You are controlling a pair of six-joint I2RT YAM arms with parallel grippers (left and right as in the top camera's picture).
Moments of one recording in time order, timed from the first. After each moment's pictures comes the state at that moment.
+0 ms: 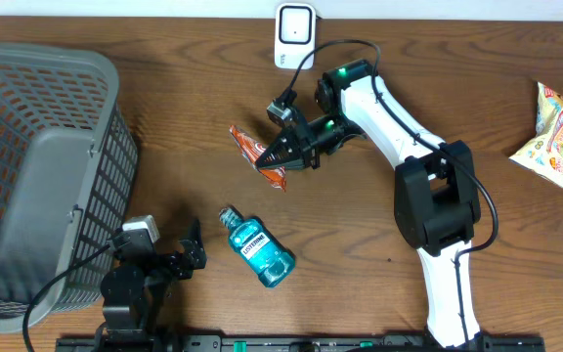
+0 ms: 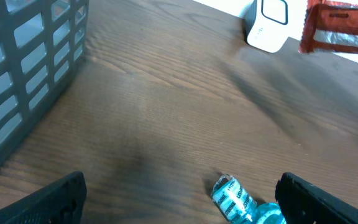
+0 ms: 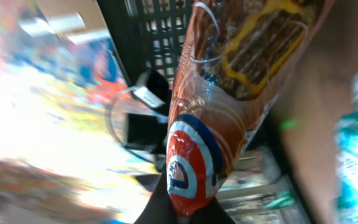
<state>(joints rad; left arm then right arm) -0.02 0.02 0.15 -0.53 0.10 -0.32 0.43 2.31 1.92 -1.66 -1.47 -0.37</state>
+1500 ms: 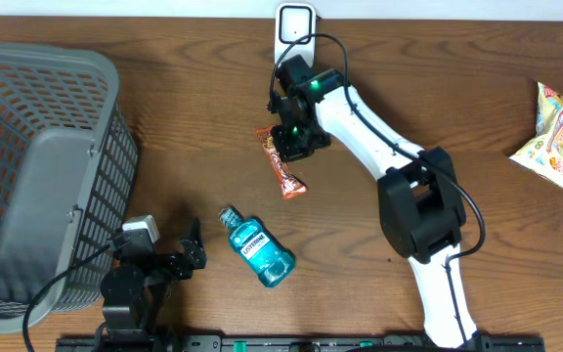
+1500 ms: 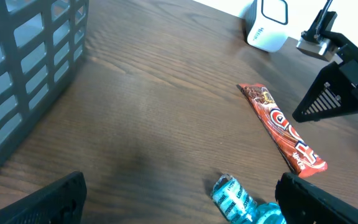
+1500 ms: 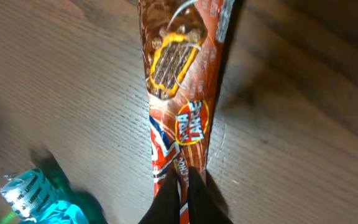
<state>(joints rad) -0.02 0.02 0.15 -0.53 0.10 -0.32 0.54 2.31 1.93 -1.08 -0.31 0.15</state>
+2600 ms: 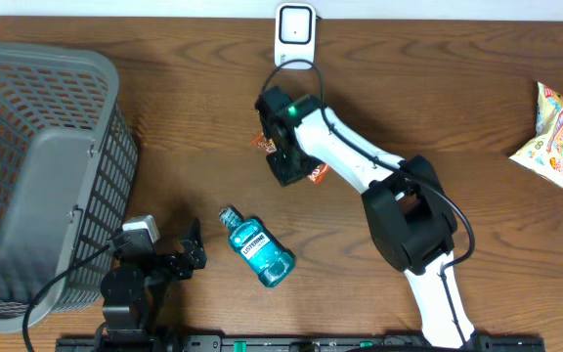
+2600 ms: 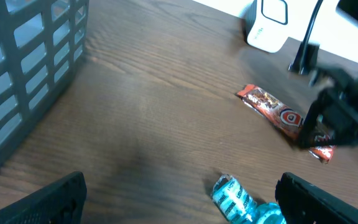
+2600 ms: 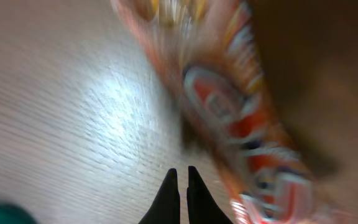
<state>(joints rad) -0.02 0.02 0.15 -0.53 0.10 -0.32 0.64 2.28 1.83 -1.08 -0.03 0.17</state>
